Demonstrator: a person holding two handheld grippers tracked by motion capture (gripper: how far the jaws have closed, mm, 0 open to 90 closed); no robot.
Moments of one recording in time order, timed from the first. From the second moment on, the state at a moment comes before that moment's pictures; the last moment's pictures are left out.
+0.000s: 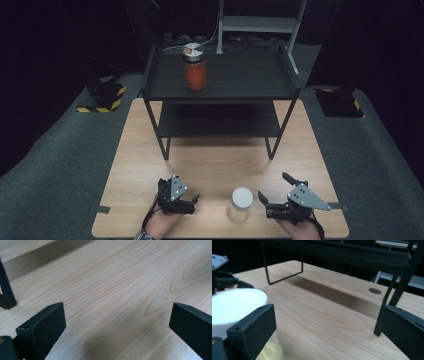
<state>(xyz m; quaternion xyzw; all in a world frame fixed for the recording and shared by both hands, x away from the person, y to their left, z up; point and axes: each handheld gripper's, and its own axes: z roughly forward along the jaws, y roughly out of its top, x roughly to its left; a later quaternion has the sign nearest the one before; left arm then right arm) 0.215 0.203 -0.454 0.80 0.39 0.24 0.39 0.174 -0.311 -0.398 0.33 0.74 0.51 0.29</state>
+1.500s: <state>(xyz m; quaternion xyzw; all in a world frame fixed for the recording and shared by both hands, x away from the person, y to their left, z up) 0.215 0.205 -0.454 0.80 0.39 0.23 0.40 0.172 -0.282 -0.404 0.27 0.76 0.55 0.21</state>
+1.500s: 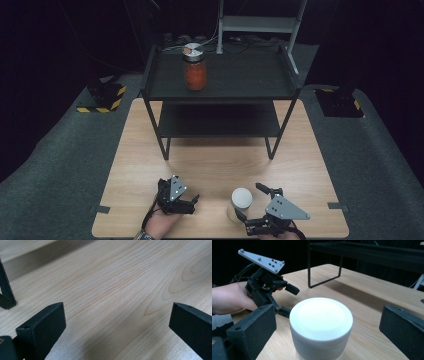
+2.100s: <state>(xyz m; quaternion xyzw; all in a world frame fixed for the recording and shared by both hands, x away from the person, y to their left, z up) 0.216 0.205 -0.454 0.80 0.39 0.23 0.40 0.184 -0.284 -0.419 0.27 0.76 0.56 0.17</state>
